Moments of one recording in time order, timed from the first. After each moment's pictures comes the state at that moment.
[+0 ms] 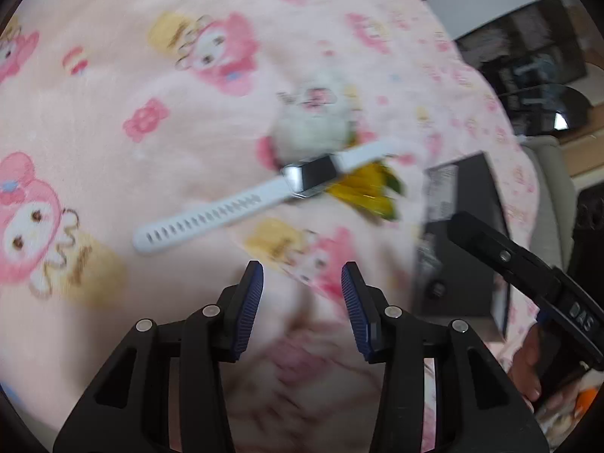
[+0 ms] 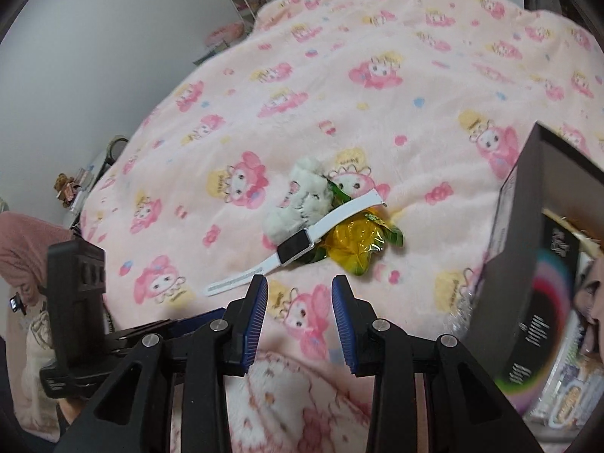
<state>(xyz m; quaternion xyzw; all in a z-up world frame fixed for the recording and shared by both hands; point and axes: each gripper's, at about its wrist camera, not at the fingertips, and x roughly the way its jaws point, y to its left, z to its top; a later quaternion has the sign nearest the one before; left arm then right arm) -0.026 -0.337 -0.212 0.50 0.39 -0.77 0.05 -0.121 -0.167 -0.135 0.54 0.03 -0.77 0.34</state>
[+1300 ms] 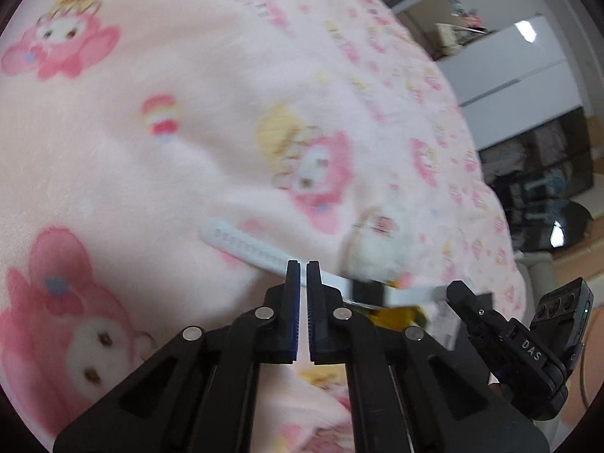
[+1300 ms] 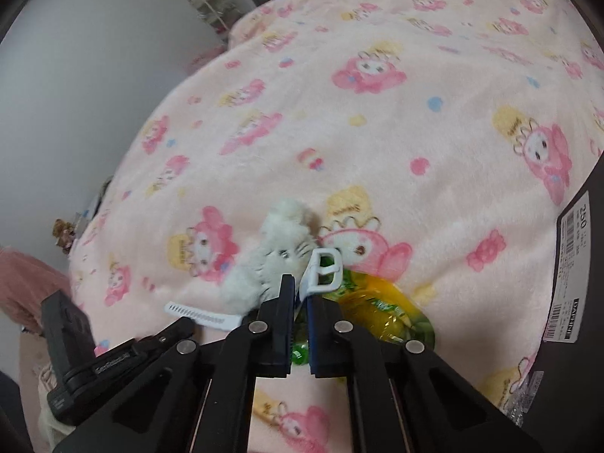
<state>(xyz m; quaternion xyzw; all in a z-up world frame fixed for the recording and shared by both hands) -0.013 -0.409 -0.222 0.35 0.49 -0.79 0.14 -0.177 -0.201 -0.162 0.50 -0.05 -0.79 0.36</state>
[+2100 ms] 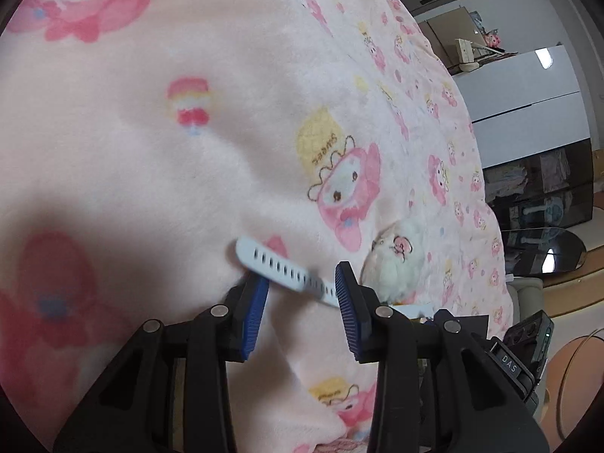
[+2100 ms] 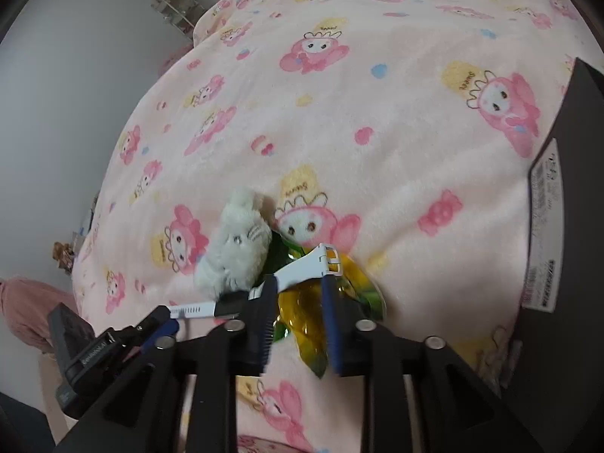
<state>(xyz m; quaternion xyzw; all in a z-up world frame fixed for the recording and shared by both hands) -0.017 -0.433 -0.254 0.34 0.54 -0.75 0.16 -0.209 -0.174 -0.200 0.57 -0.10 -0.75 0.30</state>
